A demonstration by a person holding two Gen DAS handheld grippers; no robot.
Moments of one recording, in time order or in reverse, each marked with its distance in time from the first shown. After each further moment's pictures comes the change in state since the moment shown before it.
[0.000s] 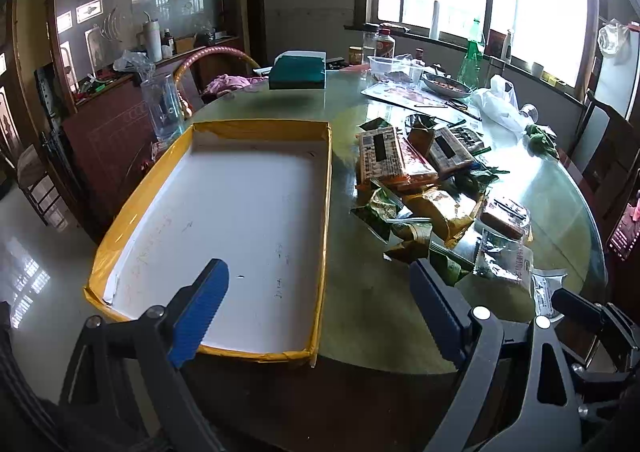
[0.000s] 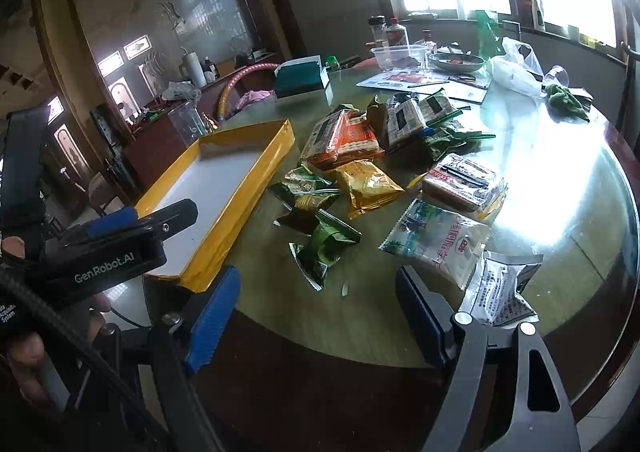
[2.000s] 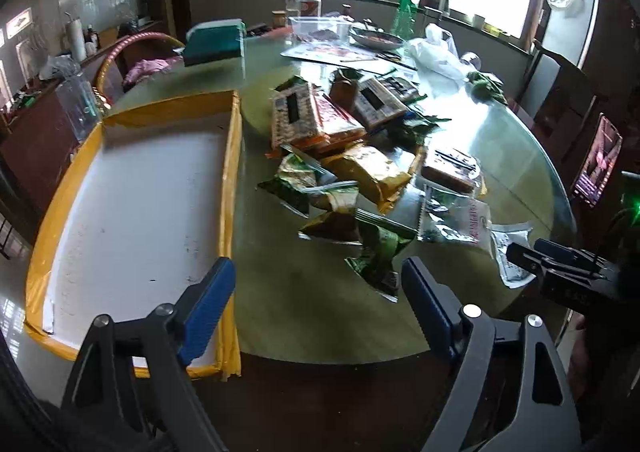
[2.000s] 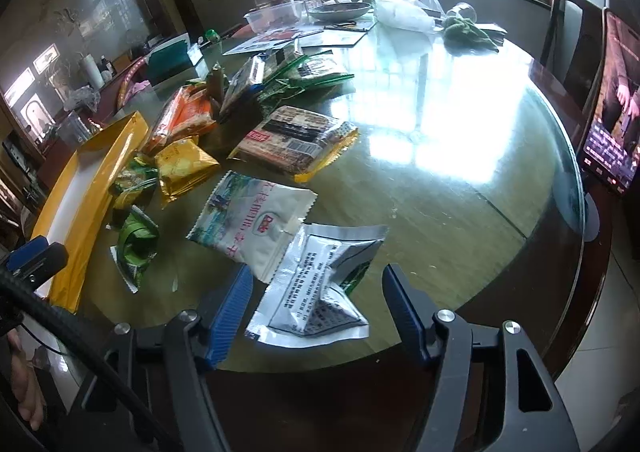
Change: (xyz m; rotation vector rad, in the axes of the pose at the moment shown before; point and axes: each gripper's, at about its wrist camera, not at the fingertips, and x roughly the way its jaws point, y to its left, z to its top) left arm 0.035 -0.039 -0.001 0.152 0.146 -0.217; right arm 0.024 -0.126 0.005 0.150 0.295 -0.196
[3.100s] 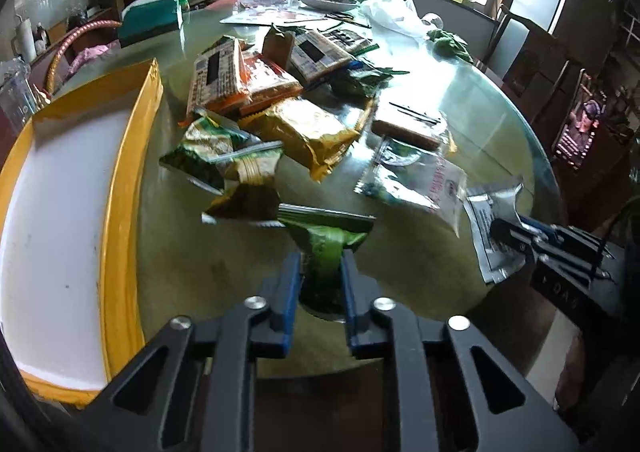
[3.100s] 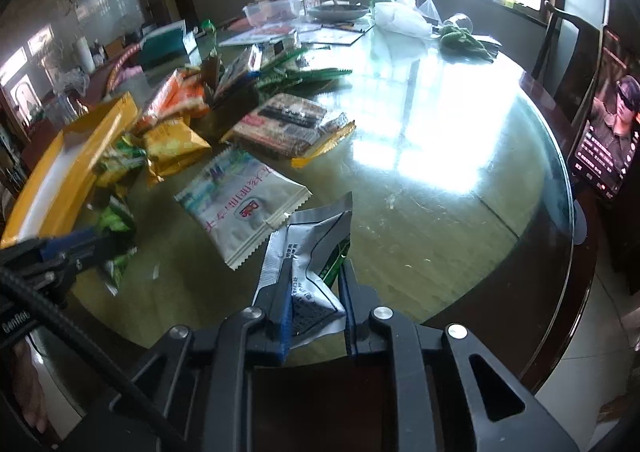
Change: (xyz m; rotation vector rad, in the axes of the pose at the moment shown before) left arm 0.045 -0.032 -0.009 0.074 0.093 -0.122; right arm 0.005 0.013 -0.013 -0.056 -0.030 -0.087
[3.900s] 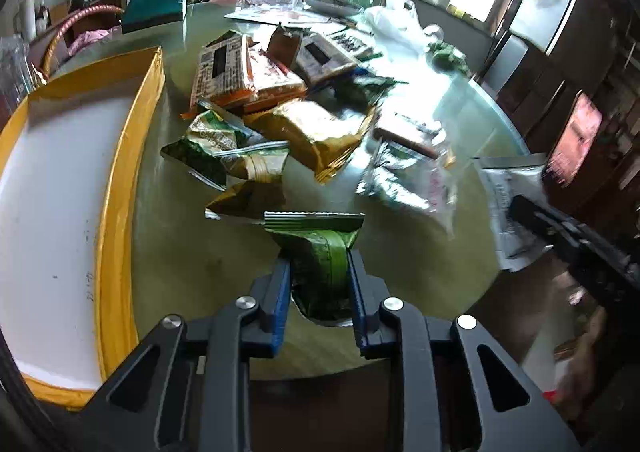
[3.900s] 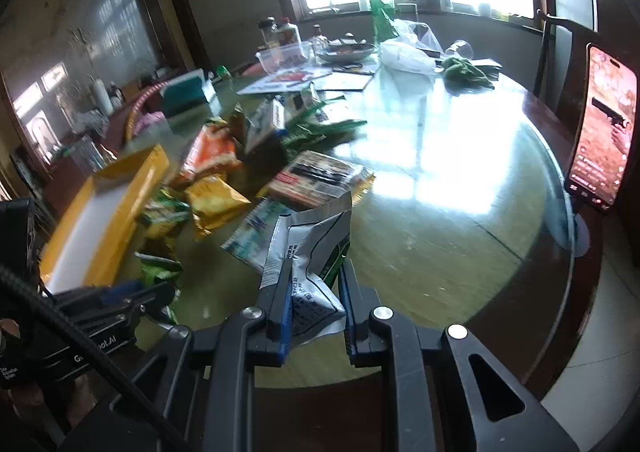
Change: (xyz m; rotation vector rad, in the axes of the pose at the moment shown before) left arm -0.005 0.014 0.000 -0.074 -0.026 -0.077; right arm -0.033 0.014 0.013 0.065 -0.141 0.091
